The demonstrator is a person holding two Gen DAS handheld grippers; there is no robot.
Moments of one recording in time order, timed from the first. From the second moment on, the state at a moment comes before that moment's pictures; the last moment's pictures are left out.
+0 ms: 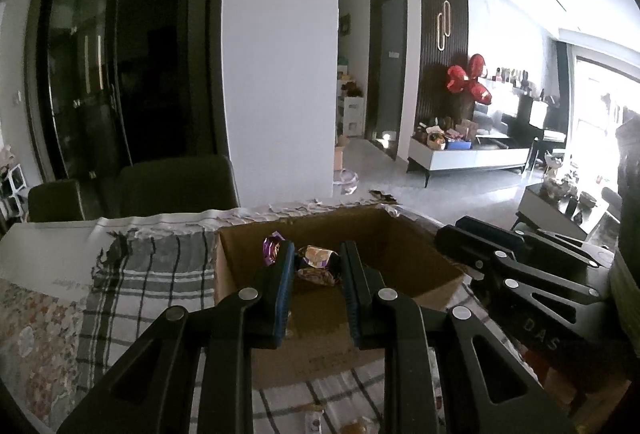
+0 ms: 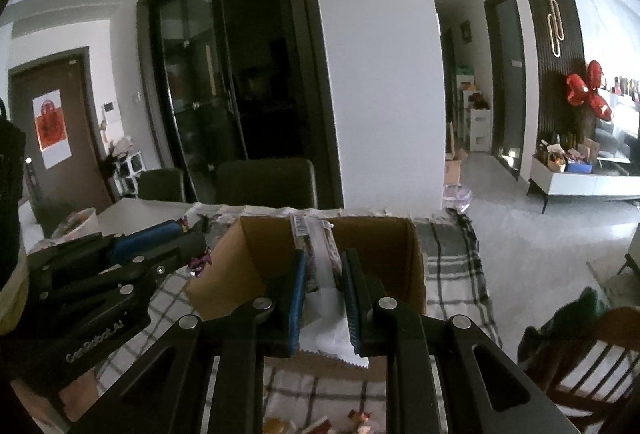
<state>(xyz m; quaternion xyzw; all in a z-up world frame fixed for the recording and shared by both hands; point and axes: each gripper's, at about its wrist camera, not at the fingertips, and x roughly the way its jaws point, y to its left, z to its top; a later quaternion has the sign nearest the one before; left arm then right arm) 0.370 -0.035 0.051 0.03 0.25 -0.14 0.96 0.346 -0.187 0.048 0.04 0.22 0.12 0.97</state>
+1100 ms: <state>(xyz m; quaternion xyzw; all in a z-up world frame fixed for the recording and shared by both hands) 0.348 -0.042 0.048 0.05 0.25 -0.11 0.96 0.340 -0.203 0.037 0.05 0.24 0.09 0.96</state>
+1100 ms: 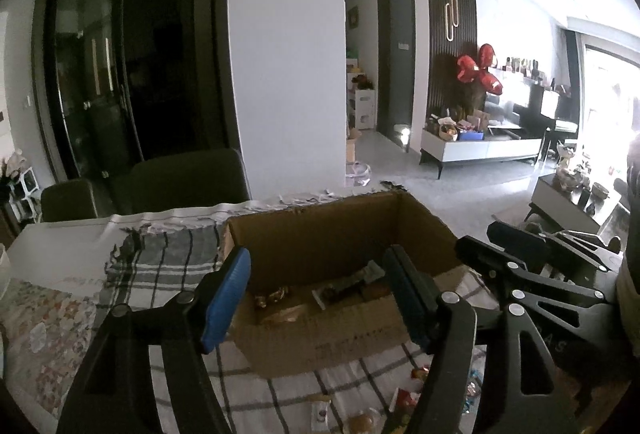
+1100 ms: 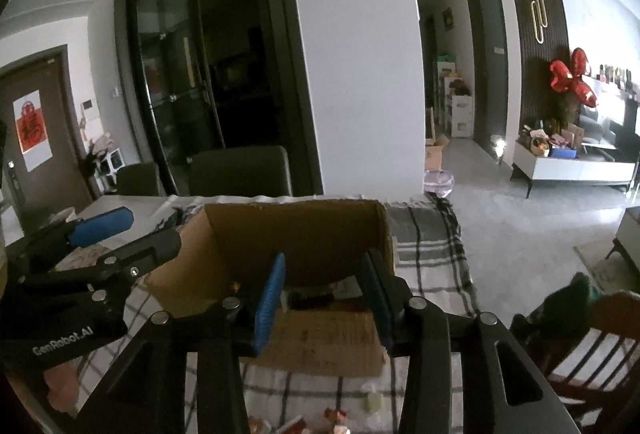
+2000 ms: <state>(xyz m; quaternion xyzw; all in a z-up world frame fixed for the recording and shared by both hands) 0.252 -0.040 0.005 0.06 0.26 -0.13 0.95 0.251 -0.213 0.000 0.06 0.27 0.05 0.96</state>
